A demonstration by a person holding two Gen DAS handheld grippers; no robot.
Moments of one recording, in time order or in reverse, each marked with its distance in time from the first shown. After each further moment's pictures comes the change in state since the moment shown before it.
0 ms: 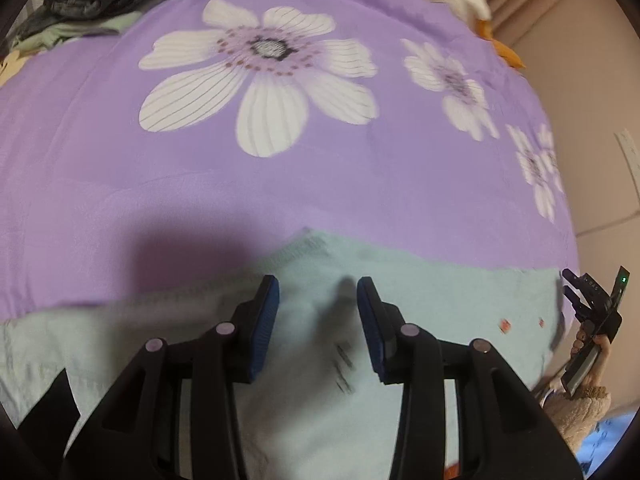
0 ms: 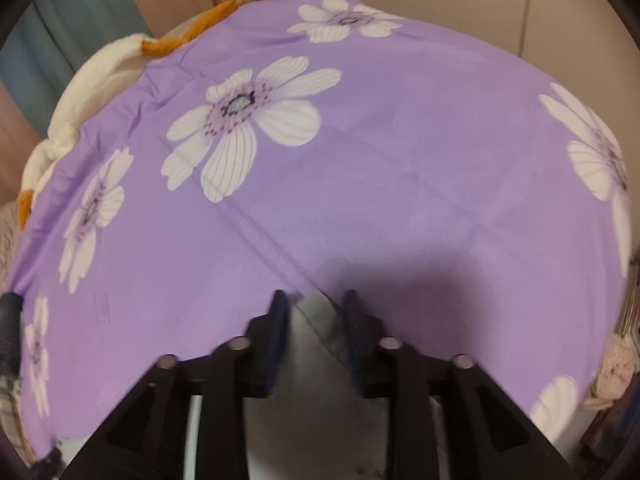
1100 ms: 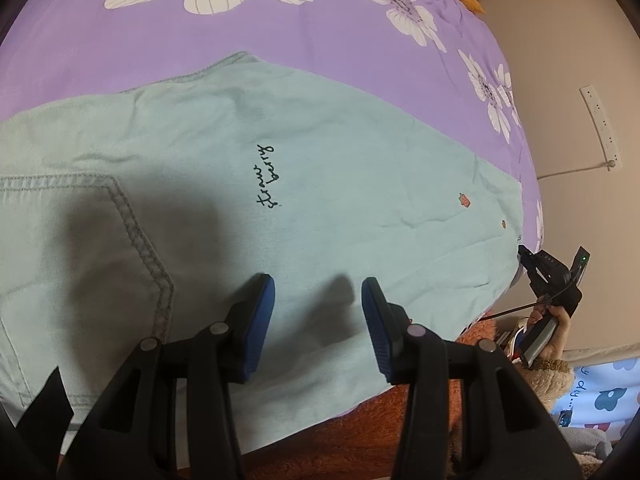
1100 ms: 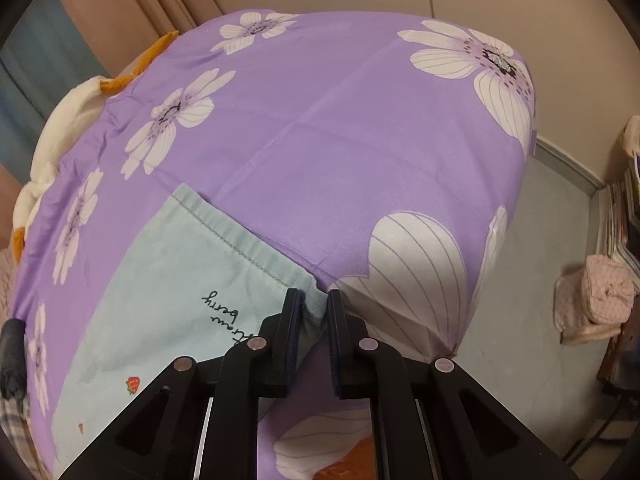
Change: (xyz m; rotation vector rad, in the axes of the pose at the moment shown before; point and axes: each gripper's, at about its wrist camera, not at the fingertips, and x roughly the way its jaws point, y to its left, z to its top) left arm 0.001 -0.019 -0.081 0.022 0.194 -0.151; right arm -0.022 -0.068 -0.070 0.179 0.000 -0.044
